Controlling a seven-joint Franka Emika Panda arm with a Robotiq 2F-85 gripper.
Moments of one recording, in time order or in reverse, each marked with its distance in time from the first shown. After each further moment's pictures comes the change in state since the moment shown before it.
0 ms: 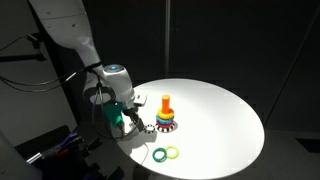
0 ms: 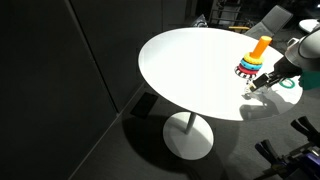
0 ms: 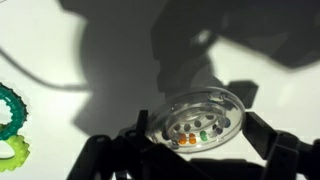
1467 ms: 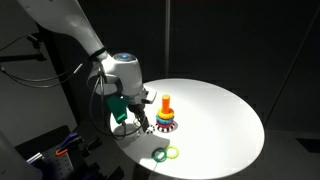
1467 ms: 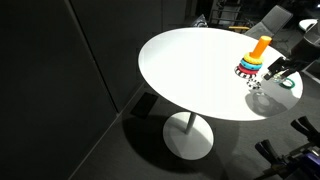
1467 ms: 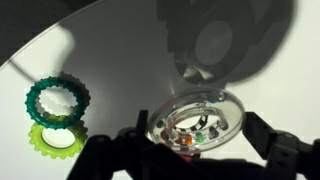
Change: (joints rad) arm -0.001 -0.166 -0.138 0.019 0.002 -0.277 0.003
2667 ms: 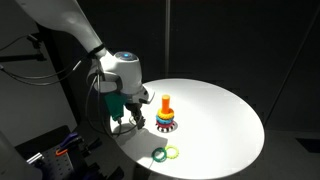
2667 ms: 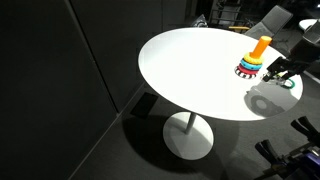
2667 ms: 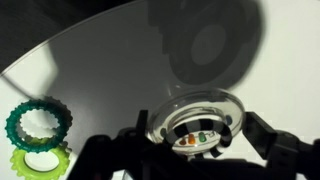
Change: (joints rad) arm -0.141 -0.023 0.150 0.001 -0.001 -0.094 0.058
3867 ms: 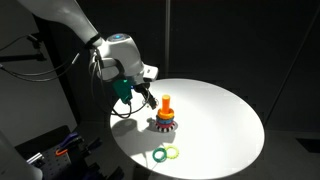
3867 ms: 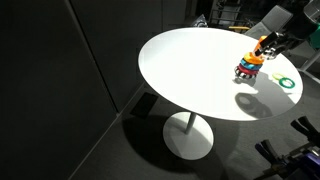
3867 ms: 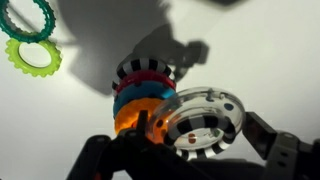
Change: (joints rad) arm 0.062 -0.058 0.001 0.049 -0.021 0.193 0.061
